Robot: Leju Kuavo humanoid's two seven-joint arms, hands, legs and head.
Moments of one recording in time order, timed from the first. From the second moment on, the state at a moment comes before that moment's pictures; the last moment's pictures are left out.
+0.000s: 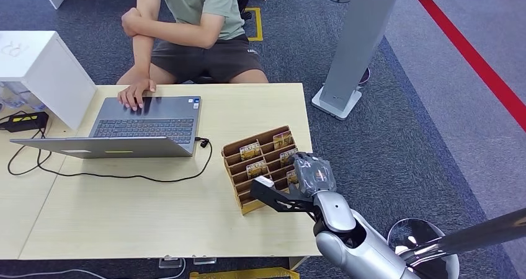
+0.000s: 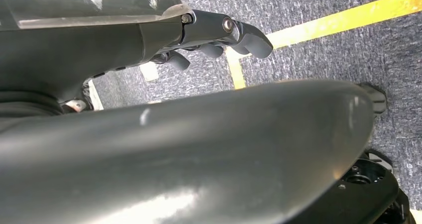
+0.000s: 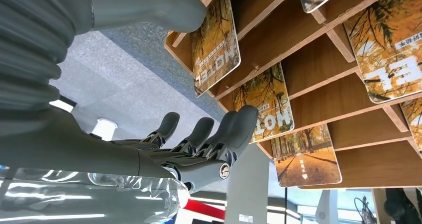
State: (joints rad) left arm -0.11 0.09 -1.18 -0.23 1.15 0.08 0.14; right arm -0.35 -0.21 0.69 -1.50 1.02 0.04 0.64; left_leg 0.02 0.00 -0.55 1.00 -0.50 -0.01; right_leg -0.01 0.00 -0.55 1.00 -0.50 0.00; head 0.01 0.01
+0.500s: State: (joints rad) left arm -0.11 0.09 -1.18 -0.23 1.16 0.06 0.12; right arm -0.35 -0.20 0.69 -1.50 1.02 0.04 0.62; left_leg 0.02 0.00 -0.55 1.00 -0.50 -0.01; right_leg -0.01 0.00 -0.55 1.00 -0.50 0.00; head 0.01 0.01
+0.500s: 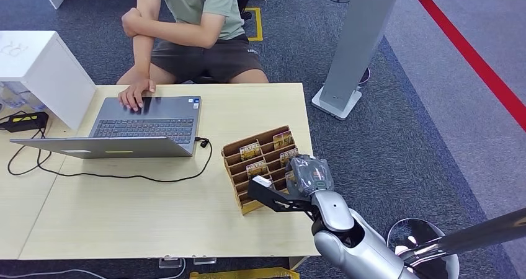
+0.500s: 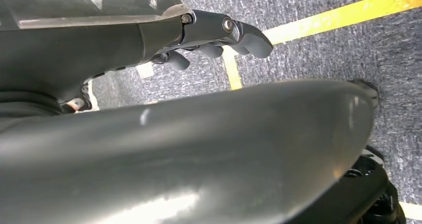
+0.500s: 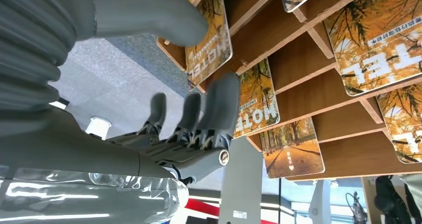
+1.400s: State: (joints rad) left arm -0.11 0.09 -1.18 -0.23 1.13 0.05 0.11; right arm -0.34 -0.21 0.69 -1.50 1.01 0.05 0.64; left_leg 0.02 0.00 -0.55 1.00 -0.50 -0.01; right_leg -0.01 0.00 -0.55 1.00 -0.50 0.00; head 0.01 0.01
